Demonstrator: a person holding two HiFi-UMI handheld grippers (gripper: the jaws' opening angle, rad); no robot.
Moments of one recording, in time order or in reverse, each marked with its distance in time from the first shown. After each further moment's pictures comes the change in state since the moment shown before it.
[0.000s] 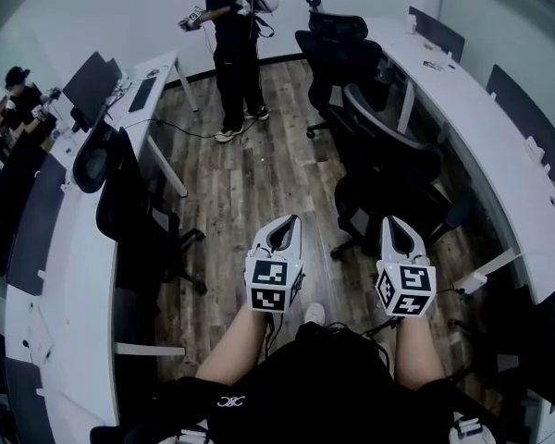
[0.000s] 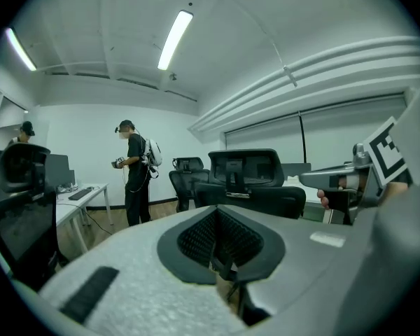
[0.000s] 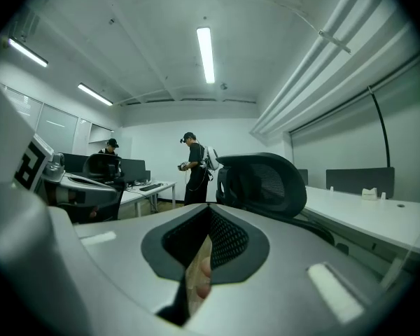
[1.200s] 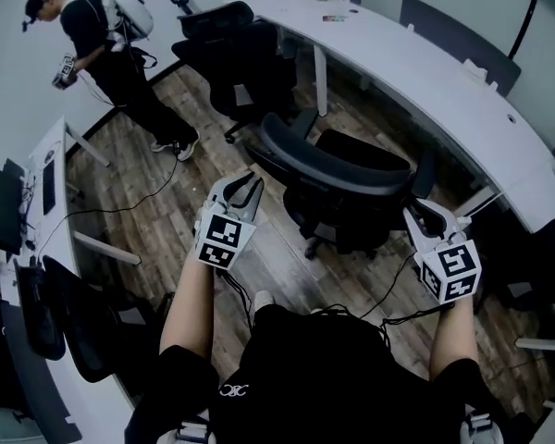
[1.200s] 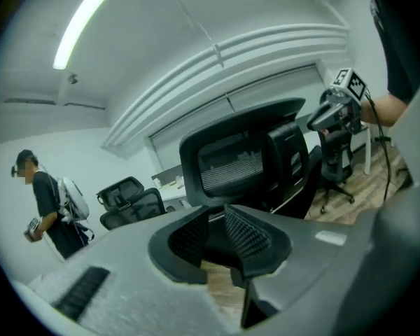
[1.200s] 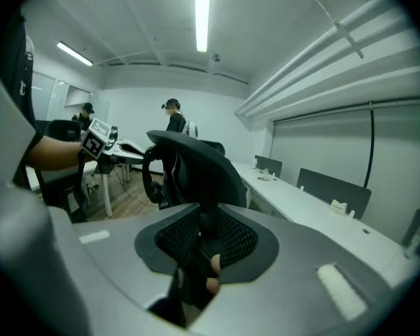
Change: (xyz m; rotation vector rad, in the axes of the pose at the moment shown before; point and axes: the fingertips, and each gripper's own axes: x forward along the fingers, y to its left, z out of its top) left arm 0.323 0.049 0.068 0.531 0.002 -0.556; right arm 0.099 -0.164 0.015 -0.111 0.227 -0.190
